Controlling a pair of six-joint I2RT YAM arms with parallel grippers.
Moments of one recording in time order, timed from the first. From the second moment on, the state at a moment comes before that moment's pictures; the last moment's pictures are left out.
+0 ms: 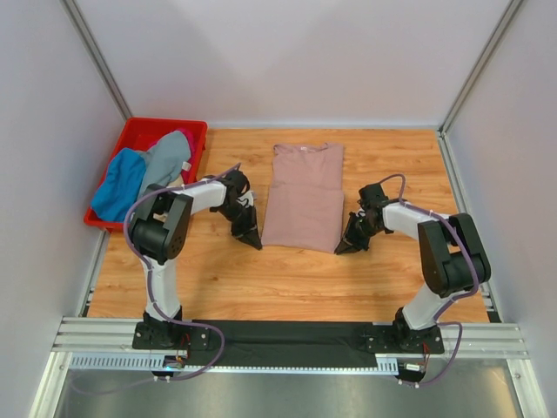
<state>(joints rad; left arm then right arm) -0.40 1.98 1.23 -0.71 0.56 -0.50 0.24 1.67 0.86 -0.51 -0.41 0.67</state>
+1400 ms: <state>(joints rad) -0.46 1.92 1.12 -0.56 0.54 -0.65 0.25 1.48 0.73 -0.55 -0.36 0.64</state>
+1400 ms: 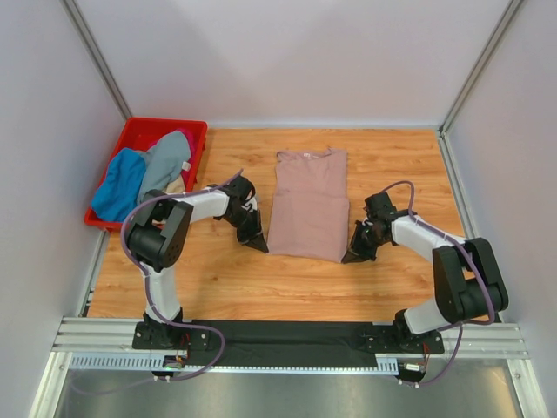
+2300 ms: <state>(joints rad) -0.53 1.62 1.26 -0.90 0.42 -0.75 0.25 1.06 0.88 -0.87 -0.27 0.67</state>
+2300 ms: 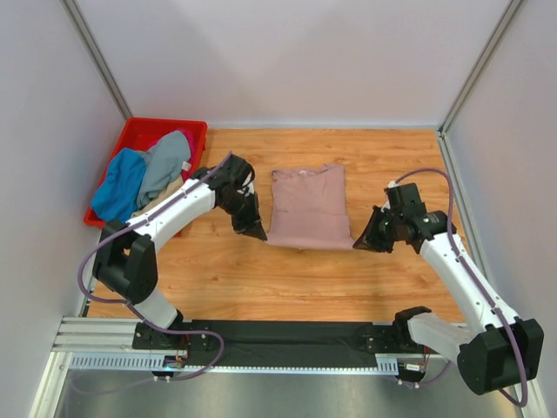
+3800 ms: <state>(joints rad) -0.24 2.64 2.33 -0.35 0.52 -0.96 0.02 2.43 2.23 -0.71 -0.43 0.59</state>
